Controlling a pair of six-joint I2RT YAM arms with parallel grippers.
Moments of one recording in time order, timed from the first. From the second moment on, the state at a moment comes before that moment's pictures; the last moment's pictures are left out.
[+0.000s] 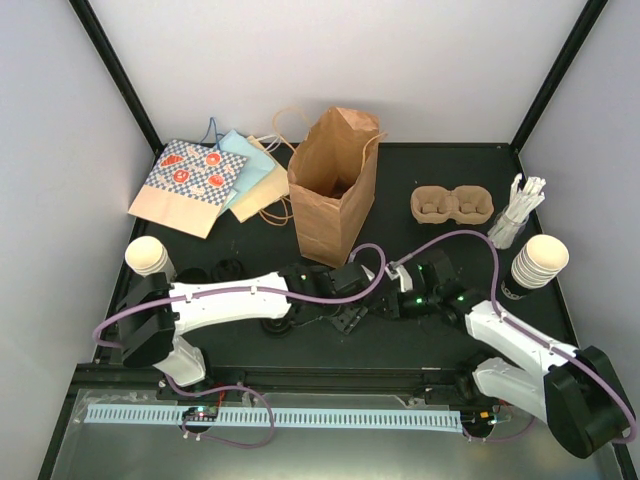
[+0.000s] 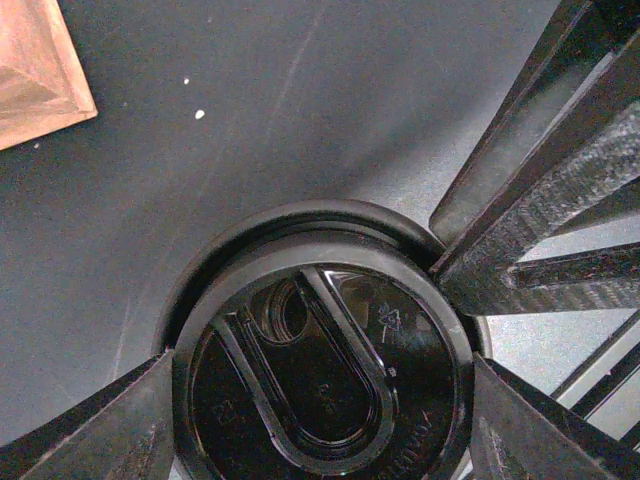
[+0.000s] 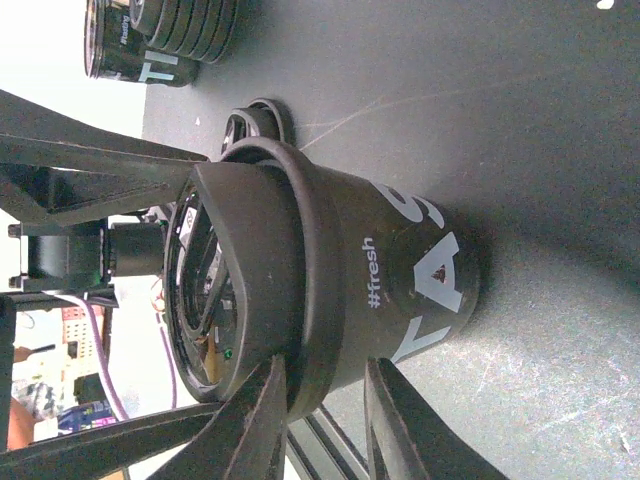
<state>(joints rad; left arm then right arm) -1.19 1.57 1.14 -0.69 -0.13 -0.46 0.51 1.04 0.40 -0.24 -0.76 0.56</state>
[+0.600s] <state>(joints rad) -1.19 1.59 1.16 -0.69 -0.16 -0.48 0.62 0.91 0.50 -0.43 -0.42 0.59</state>
